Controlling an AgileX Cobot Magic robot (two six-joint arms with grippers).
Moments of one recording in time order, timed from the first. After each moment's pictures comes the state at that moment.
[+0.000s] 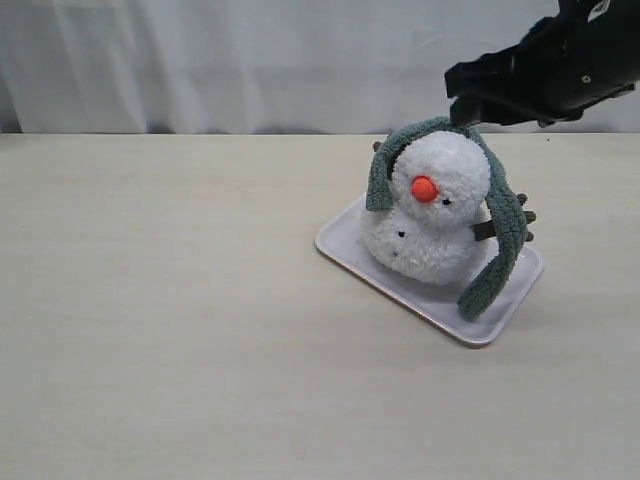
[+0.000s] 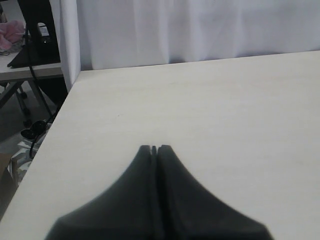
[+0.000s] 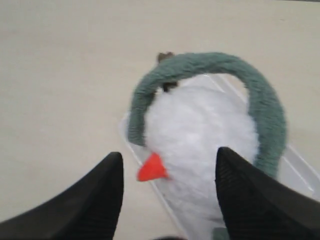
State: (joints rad) left arm -0.02 0.00 0.00 0.04 0.34 0.06; right arm 0.22 1.52 -1.29 0.23 0.72 -0.09
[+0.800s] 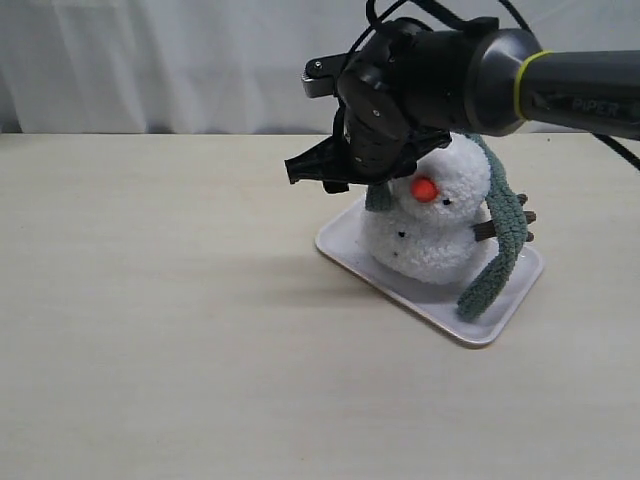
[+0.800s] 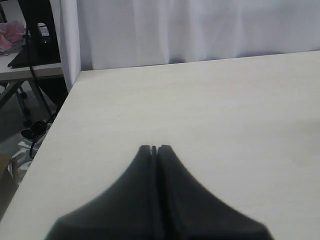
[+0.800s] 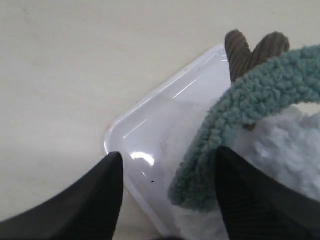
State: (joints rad) left arm -0.02 0.00 0.00 0.04 0.34 0.06; right arm 0.59 2.02 -1.60 -0.52 0.81 0.70
